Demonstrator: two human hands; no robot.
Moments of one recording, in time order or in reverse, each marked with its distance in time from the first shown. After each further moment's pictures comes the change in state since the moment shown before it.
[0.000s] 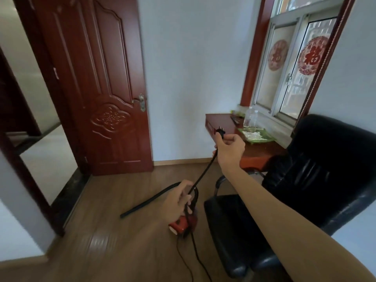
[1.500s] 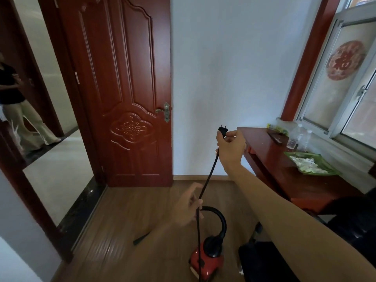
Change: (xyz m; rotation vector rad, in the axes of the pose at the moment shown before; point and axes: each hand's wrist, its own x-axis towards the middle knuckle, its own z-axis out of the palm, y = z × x) left_hand 0.230 -0.076 -0.170 -0.059 0.045 -0.038; right_hand 0.168 0.065 0.299 0.047 -0.129 -0.045
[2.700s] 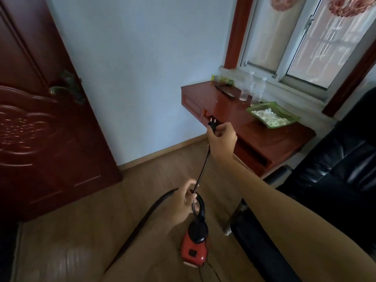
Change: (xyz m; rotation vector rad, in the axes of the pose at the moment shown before) left_hand 0.295 -0.167 -0.012 0.060 -0.495 0.042; right_hand 0.176 0.201 0.068 -0.404 0.404 0.119
